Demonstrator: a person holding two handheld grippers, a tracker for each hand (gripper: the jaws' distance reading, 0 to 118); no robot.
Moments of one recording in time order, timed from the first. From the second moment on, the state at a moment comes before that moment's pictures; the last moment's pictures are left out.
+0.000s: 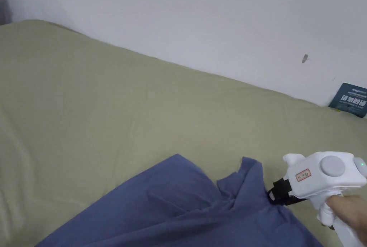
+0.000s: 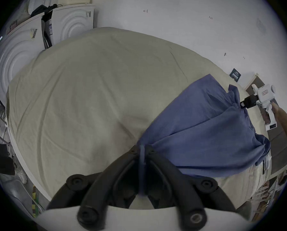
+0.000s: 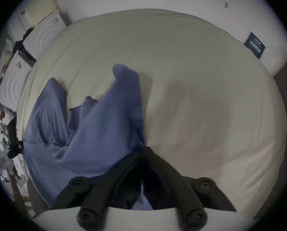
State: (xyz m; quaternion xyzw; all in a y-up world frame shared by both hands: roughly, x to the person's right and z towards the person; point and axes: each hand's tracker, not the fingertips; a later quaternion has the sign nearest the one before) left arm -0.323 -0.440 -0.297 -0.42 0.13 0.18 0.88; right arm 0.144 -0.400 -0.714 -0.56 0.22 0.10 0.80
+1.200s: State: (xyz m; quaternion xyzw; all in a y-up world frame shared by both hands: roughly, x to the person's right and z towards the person) left arm -0.355 -0.060 -0.558 -0.19 0.06 -0.02 0.98; right arm 0.236 0.019 -0.672 -0.09 0.14 0.01 0.99
